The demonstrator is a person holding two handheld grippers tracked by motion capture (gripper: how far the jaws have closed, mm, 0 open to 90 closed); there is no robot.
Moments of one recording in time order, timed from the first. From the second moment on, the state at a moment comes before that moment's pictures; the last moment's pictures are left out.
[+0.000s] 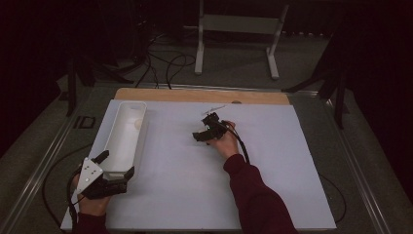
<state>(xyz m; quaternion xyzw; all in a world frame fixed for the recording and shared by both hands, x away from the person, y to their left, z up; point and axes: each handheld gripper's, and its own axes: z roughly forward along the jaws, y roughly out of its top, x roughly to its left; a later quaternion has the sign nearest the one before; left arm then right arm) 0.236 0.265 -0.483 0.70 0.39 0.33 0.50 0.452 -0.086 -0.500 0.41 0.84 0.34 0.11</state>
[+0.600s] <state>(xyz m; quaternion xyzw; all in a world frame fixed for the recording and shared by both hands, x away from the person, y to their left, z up) 0.236 0.265 -0.483 0.70 0.39 0.33 0.50 0.455 -0.084 -0.506 0.43 0.84 0.31 0.11</state>
